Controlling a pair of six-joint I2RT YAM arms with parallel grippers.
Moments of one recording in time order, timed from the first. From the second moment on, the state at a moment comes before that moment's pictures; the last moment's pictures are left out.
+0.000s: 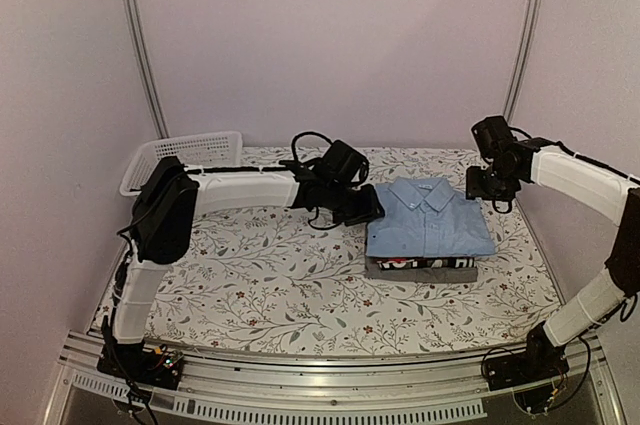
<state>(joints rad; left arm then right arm) -0.90 2.29 1.85 -0.31 0.14 -0.83 0.32 1.50 1.16 -0.68 0.39 0.37</state>
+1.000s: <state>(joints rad) -0.72 1.68 1.33 -0.23 0.10 -0.67 1.11 1.43 1.06 -0.82 0.39 1.04</state>
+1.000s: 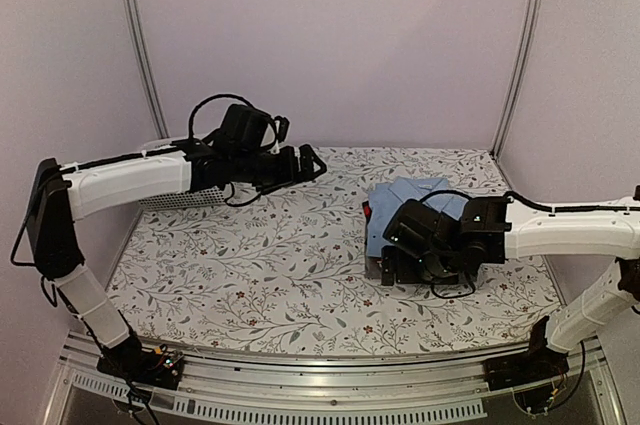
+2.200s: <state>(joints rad) -0.64 1.53 1.20 -0.22 0.13 -0.66 0.97 1.72 0.89 -0.41 0.41 1.14</state>
